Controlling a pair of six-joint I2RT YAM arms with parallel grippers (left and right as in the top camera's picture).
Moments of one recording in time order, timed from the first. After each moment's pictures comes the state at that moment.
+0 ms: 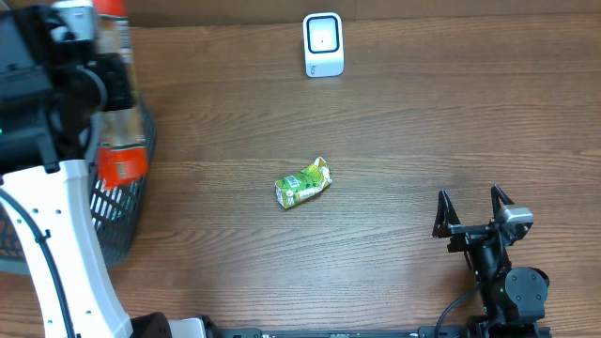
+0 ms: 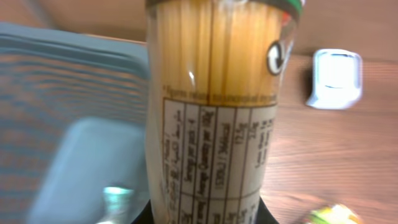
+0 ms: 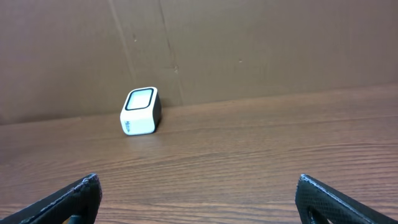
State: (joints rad) left arm 0.21 1.52 1.98 -1.19 0.11 0.05; right arm 0.07 0.01 0.02 -0.03 -0.07 0.17
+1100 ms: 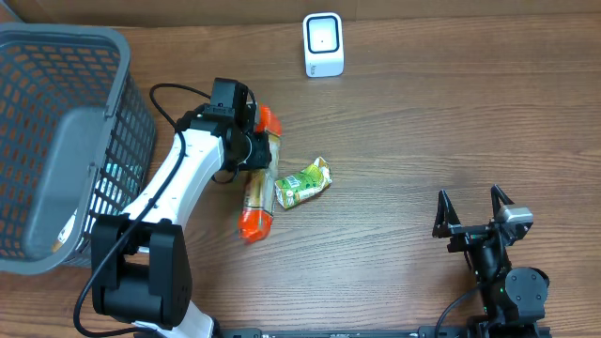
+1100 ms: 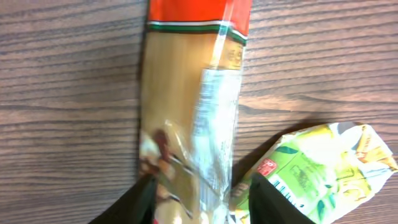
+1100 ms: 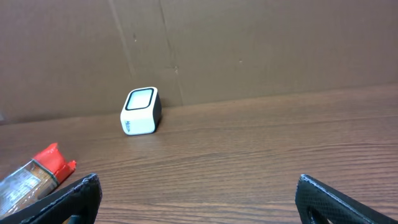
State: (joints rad) left arm -0.18 1.76 1.26 -0.79 0.15 -0.24; right arm 0.07 0.01 0.02 -0.03 -0.07 0.17
